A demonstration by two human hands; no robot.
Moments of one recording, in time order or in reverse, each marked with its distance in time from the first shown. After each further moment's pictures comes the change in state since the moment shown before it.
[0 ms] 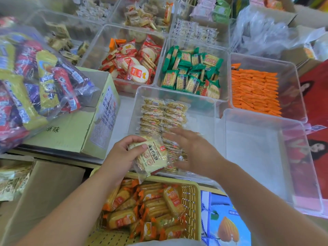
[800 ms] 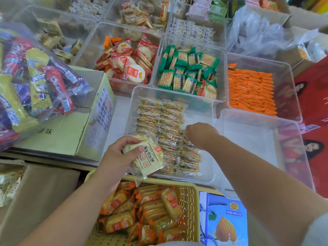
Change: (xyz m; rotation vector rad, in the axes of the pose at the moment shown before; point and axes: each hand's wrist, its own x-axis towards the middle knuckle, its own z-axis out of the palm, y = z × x) left_hand -0.003 0.000 0.000 -0.123 -0.016 0.036; right_hand 0.063 0.070 0.004 -0.470 -0.364 0.436
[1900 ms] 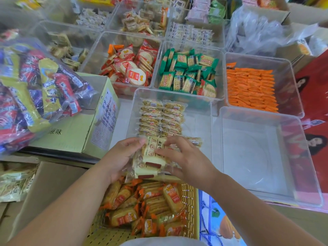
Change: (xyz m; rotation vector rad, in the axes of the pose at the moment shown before) left_hand -0.008 0.024 0.008 0.037 -0.147 -0.187; right_hand -0.111 -0.056 0.021 0.520 0.668 -0.577
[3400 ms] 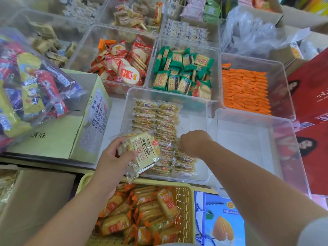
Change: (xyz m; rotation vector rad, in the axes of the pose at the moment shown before) left_hand 0.012 -0.032 -0.004 0.022 0.224 0.215; right_hand 0.053 0.092 0.005 -0.667 -0.818 0.410
